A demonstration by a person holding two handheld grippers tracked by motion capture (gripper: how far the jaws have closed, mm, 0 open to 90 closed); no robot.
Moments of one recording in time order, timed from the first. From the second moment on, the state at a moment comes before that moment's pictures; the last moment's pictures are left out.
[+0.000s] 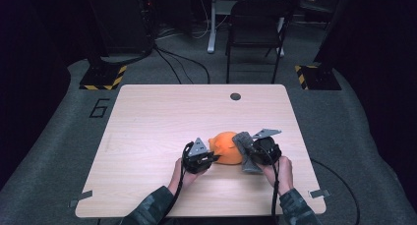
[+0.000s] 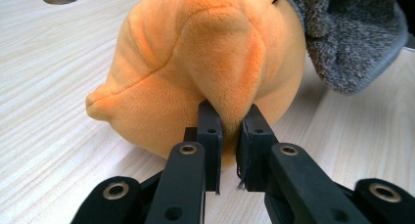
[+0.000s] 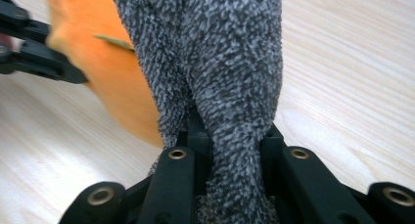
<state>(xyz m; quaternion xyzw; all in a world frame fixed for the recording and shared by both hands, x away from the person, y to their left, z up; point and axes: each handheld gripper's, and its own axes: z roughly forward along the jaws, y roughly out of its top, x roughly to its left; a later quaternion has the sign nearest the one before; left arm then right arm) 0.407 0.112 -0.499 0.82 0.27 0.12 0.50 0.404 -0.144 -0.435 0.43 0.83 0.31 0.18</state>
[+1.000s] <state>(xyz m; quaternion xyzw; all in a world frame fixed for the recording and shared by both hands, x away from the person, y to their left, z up) 0.408 0.113 -0.499 0.81 0.28 0.12 0.50 0.432 -0.189 -0.452 0.51 0.80 0.27 0.16</state>
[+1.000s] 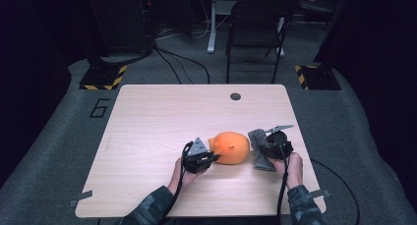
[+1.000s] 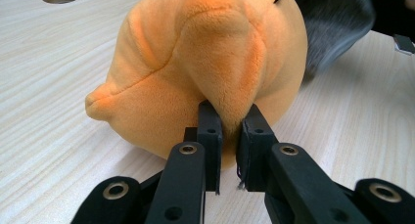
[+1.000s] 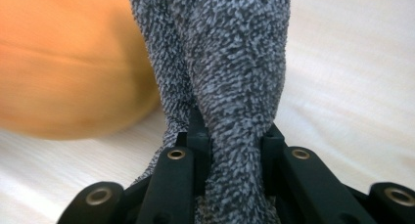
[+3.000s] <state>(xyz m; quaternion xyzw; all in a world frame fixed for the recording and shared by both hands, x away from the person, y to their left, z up) 0.411 0.113 -0.501 0.81 0.27 0.11 0.50 0.427 -0.197 -0.448 0.51 0.80 0.27 0.18</state>
